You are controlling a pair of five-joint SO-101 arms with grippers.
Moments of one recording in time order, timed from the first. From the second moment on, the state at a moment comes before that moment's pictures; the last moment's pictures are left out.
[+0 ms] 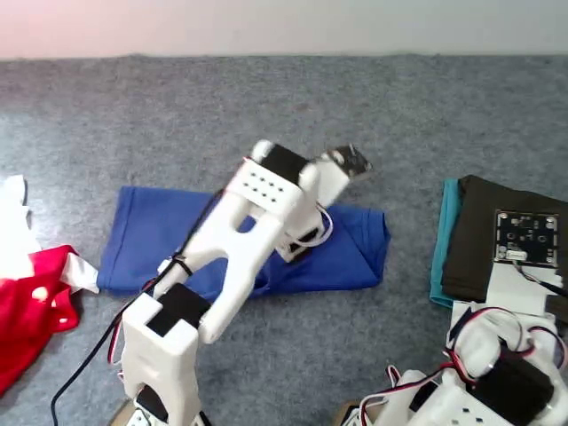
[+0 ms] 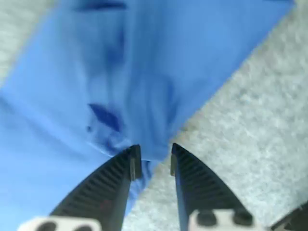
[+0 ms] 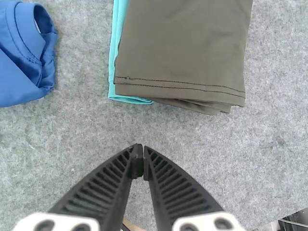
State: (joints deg) left arm 30.2 22.1 -13.7 99.2 -14.6; right arm 34.1 -69.0 33.1 100.3 26.3
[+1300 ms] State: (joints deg) left arm 22.0 21.6 -10.0 95.1 -13.9; right arm 34.1 -69.0 33.1 100.3 26.3
